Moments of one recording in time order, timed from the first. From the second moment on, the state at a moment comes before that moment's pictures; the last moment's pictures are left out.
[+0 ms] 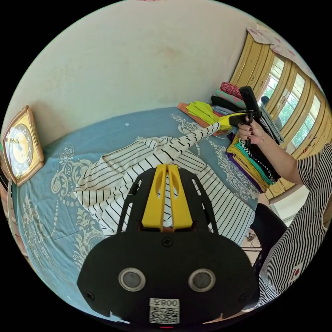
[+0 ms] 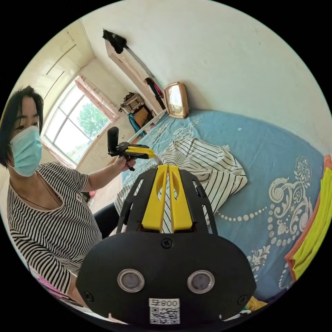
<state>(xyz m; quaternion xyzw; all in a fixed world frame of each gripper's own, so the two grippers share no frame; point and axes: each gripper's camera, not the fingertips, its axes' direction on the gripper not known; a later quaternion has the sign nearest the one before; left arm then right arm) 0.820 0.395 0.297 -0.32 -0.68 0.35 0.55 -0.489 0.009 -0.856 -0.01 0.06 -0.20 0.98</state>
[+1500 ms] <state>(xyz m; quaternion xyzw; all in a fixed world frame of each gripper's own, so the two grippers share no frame) 0.797 0.419 -0.097 -0.05 -0.73 0.22 0.65 -0.882 -0.460 -0.437 -0.15 0.22 -0.24 0.93</state>
